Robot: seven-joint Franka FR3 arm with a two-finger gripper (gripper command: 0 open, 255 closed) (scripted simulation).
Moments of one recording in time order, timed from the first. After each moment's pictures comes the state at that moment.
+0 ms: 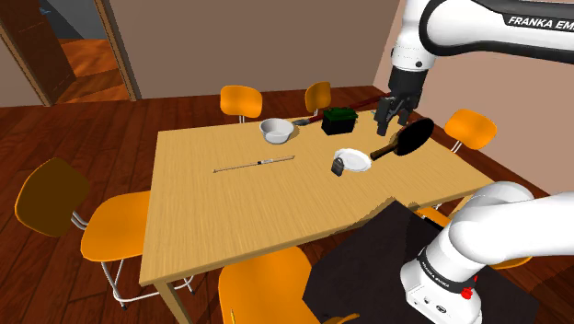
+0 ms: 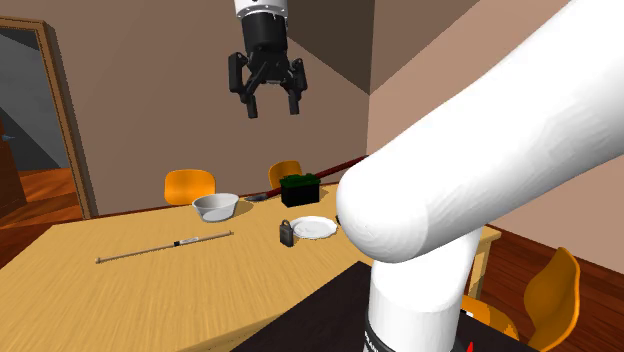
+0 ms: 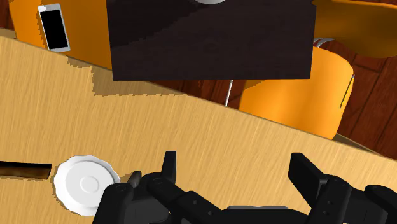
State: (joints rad) arm -0.02 -0.79 0.05 -2.39 -0.02 1.52 0.06
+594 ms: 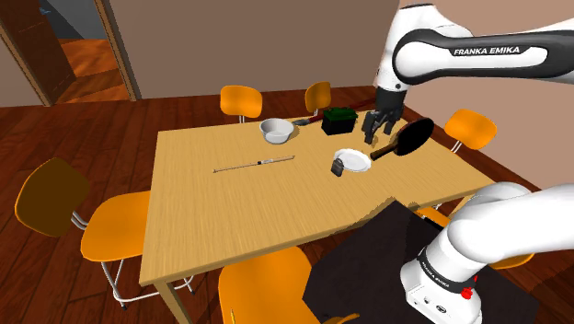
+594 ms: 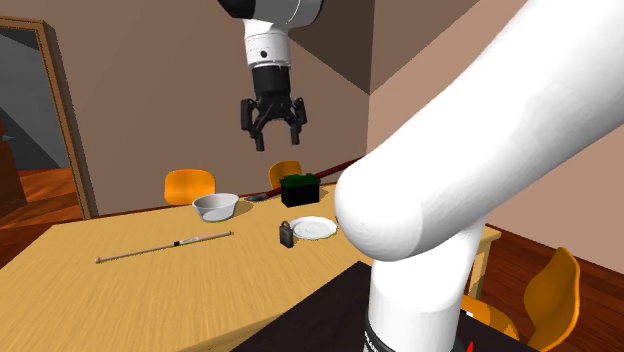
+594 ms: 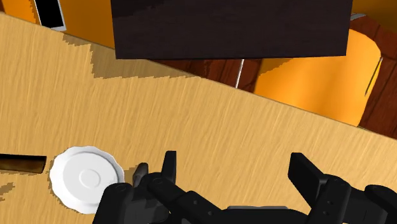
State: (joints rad) arm -0.06 -0.66 -0.01 -2.49 -0.06 1.77 0.00
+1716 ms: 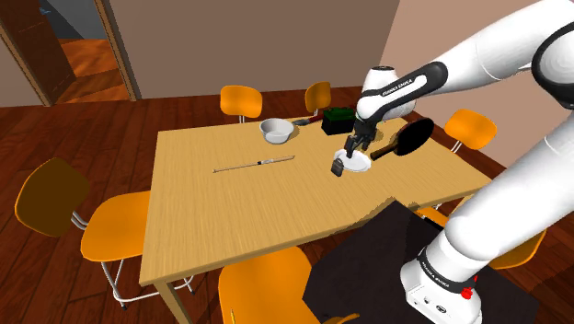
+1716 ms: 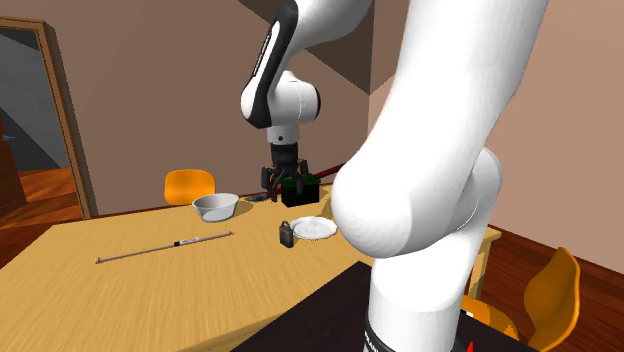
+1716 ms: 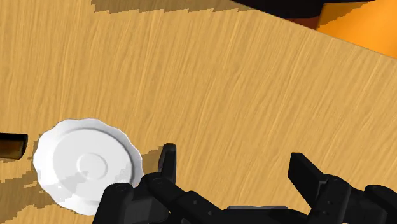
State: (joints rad) arm -0.12 -0.12 -0.18 -2.49 -0.09 2.37 -0.19
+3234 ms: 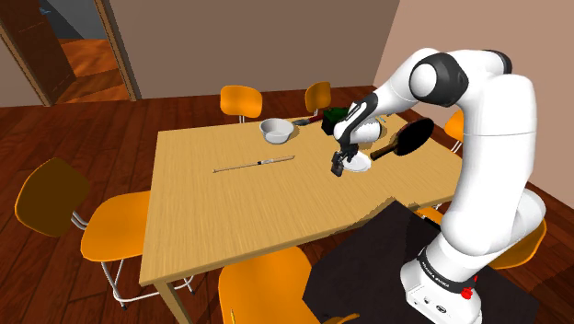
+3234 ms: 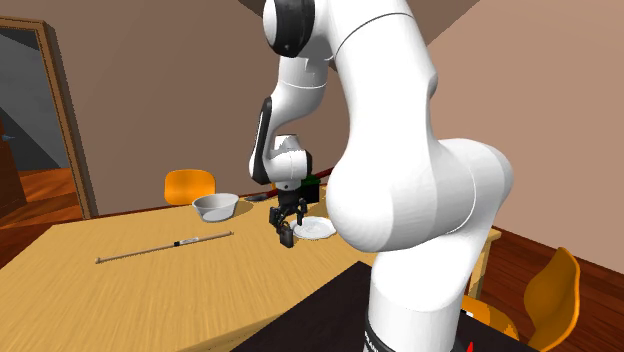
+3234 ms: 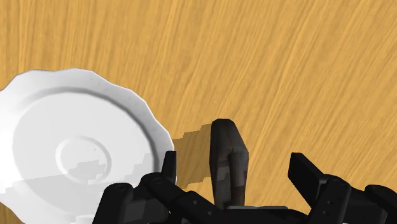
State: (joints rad) arm -0.23 0.52 -0.15 -2.13 0.13 2.69 -0.43
